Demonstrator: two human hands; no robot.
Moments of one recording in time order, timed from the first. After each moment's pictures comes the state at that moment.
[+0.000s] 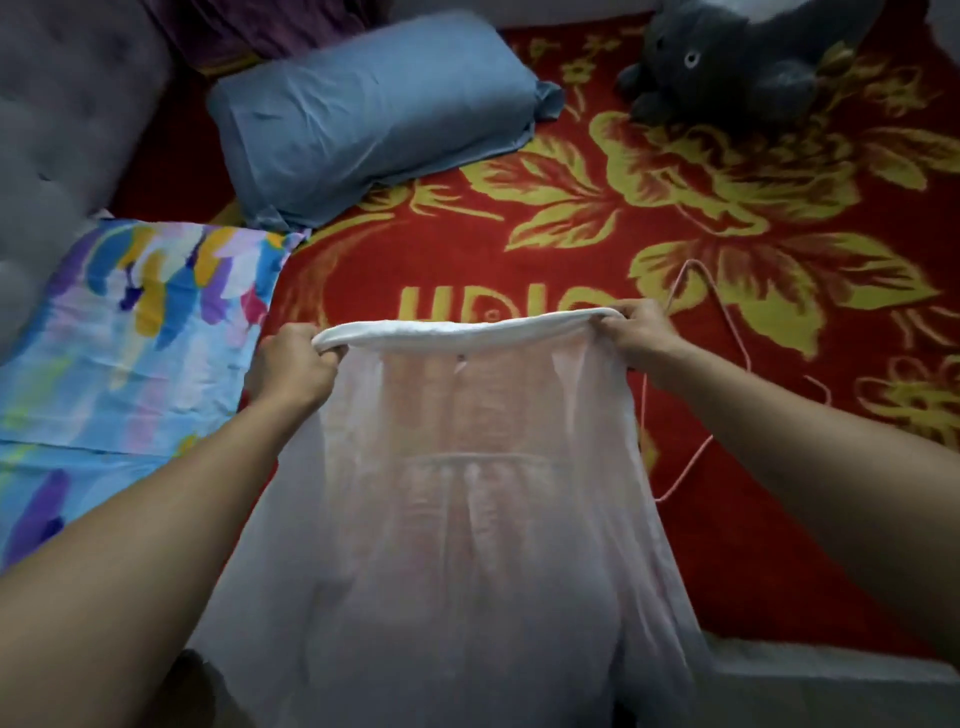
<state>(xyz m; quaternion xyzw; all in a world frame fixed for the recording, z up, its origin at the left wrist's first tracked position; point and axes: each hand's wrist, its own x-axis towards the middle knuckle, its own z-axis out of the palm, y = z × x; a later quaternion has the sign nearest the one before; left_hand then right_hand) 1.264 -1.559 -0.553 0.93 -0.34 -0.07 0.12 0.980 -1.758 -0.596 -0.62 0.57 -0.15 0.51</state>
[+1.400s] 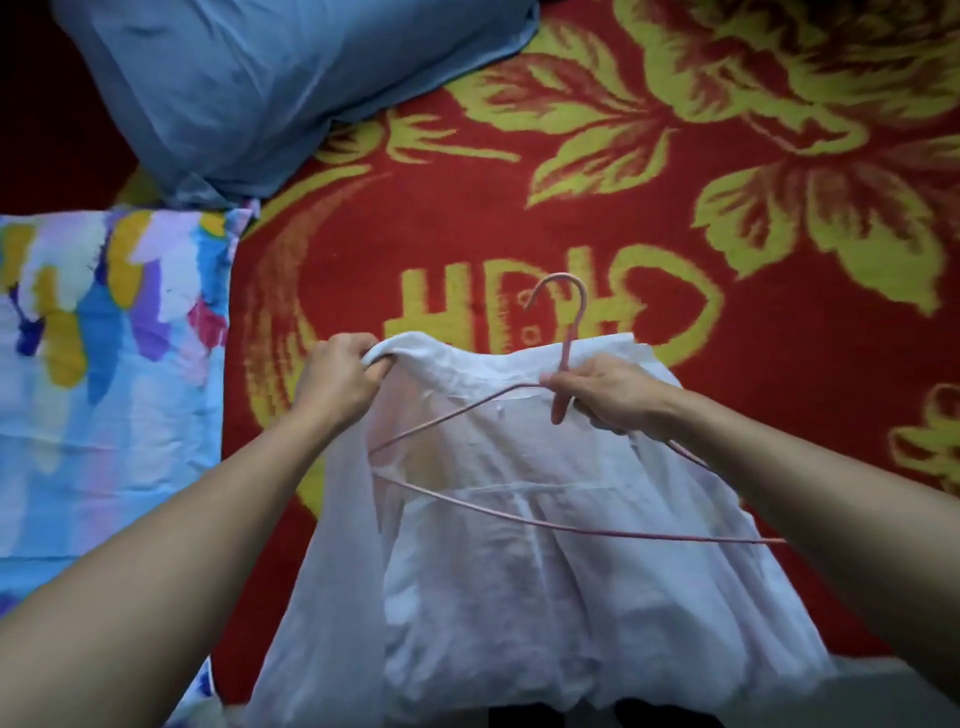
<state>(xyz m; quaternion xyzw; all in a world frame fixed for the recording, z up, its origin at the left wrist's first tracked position) 1.363 -1.646 -0.672 0.84 -0.49 -0.21 0.11 1.084 -1.743 -0.671 -0.59 0.50 0.09 0.63</state>
